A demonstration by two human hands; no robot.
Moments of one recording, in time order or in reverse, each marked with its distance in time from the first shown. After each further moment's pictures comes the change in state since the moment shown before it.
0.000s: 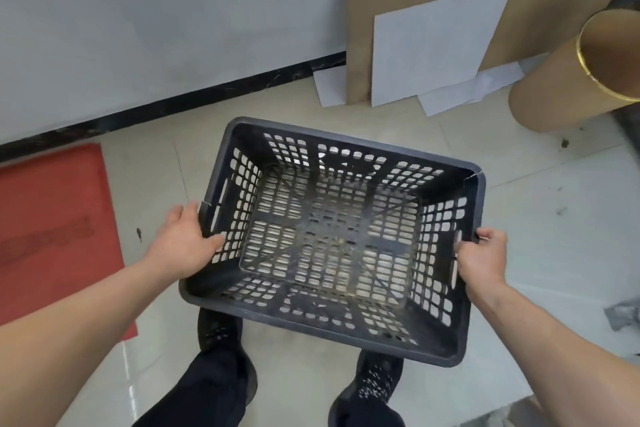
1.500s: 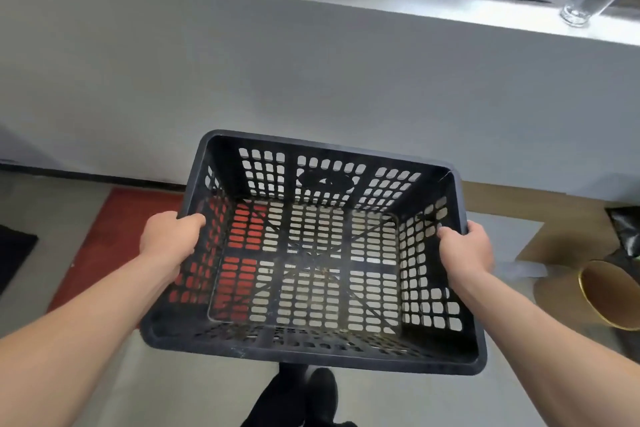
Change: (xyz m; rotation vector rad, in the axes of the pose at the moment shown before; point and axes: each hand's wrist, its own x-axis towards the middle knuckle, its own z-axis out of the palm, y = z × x) left_hand -0.282 -0.240 -0.359 -1.010 0.605 -0.381; right_hand -0.450 -0.328 -0.042 -0.112 -0.168 -0.559
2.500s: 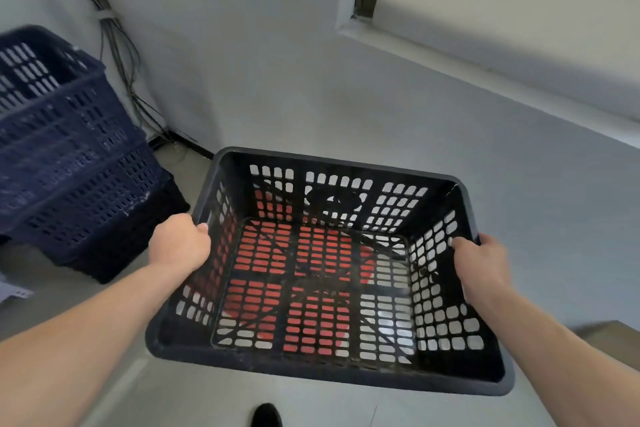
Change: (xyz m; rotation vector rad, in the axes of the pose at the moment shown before) left_hand 0.152 -0.167 -0.337 0.278 0.272 -0.088; right_hand -0.260 -0.197 0.247 -0.109 -0.275 -0.288
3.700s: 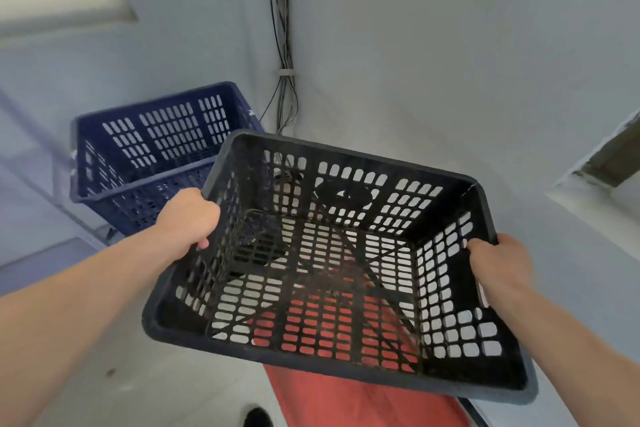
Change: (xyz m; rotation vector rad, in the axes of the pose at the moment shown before) left_hand 0.260 -0.007 -0.189 -0.263 0.128 -0.422; right_hand 0.060 -0.351 0.283 -0.158 -0.376 -0.344
